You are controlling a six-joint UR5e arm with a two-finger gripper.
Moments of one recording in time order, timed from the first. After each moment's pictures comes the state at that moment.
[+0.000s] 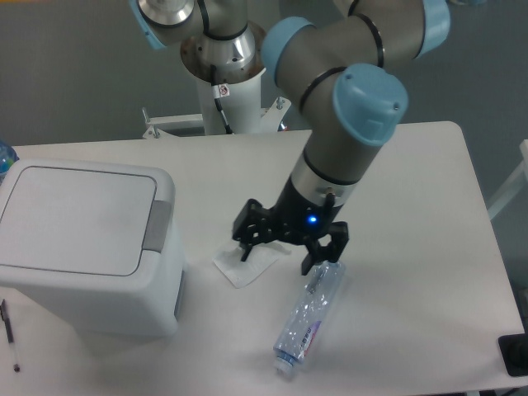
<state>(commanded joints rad) 2.42 -1.94 -1.23 -1.42 1.12 0.51</state>
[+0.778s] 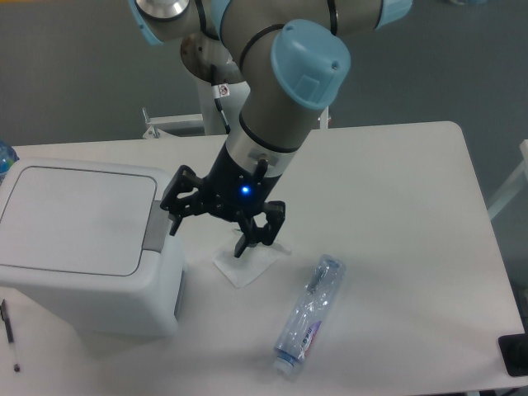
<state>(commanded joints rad) 2.37 -1.88 -1.26 -1.49 1.06 0.51</state>
